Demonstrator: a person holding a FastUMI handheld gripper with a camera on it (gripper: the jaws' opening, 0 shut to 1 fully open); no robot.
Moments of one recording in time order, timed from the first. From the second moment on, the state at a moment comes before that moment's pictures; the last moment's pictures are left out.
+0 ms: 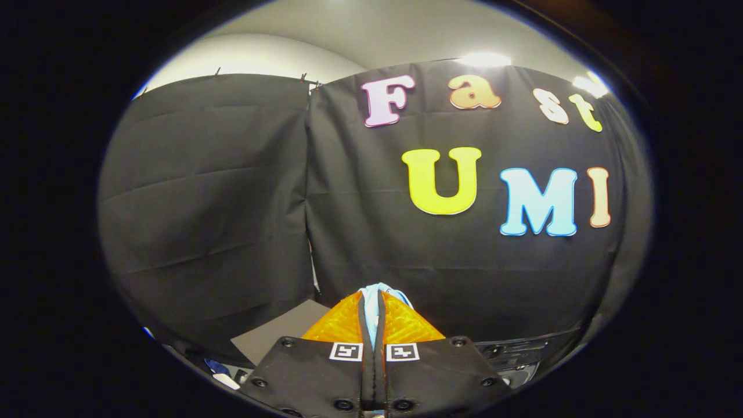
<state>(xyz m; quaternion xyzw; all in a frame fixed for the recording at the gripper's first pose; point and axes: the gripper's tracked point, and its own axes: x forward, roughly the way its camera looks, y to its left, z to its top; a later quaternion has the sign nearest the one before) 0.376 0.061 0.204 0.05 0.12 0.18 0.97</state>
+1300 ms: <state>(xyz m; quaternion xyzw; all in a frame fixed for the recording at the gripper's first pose) 0.380 -0.197 0.103 0.09 0.17 -0.01 0.98</state>
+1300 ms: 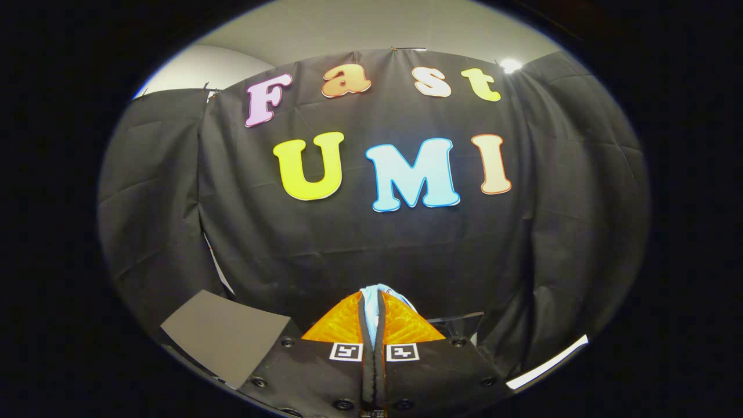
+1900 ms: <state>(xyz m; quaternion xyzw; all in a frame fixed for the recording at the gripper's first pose) 0.381 -0.190 -0.079 0.09 0.29 -0.02 0.95</state>
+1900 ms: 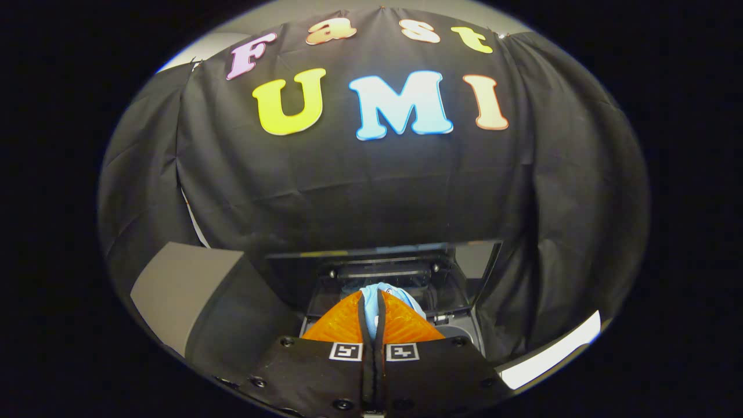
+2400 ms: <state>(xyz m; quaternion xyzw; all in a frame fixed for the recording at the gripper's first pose) 0.366 -0.163 -0.207 0.07 0.42 -0.02 0.91</state>
